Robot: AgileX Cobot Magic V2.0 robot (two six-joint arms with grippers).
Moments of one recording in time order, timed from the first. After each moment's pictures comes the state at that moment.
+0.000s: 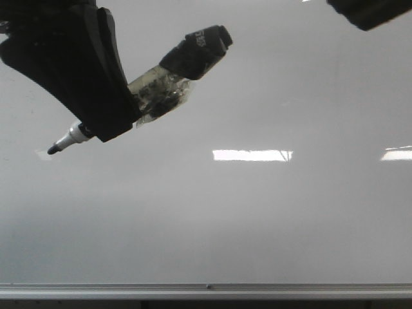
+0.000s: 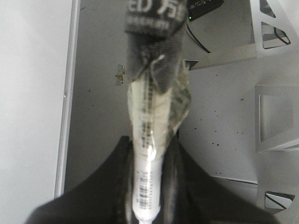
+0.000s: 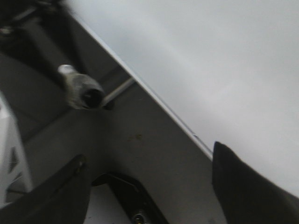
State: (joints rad) left arm -0.56 1.49 -1.22 -0.53 1.22 1.09; right arm 0.30 1.07 -0.94 0.76 0.95 -0.79
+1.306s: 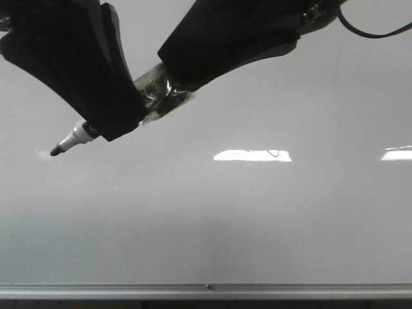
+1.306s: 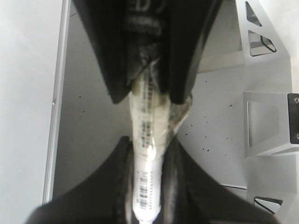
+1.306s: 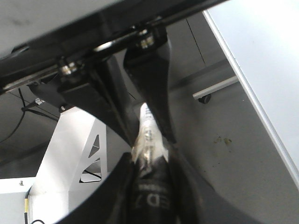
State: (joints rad) left arm -0.56 1.49 -1.22 -0.56 1.24 1.09; right arm 0.45 1.45 -1.04 1.07 1.05 -1.11
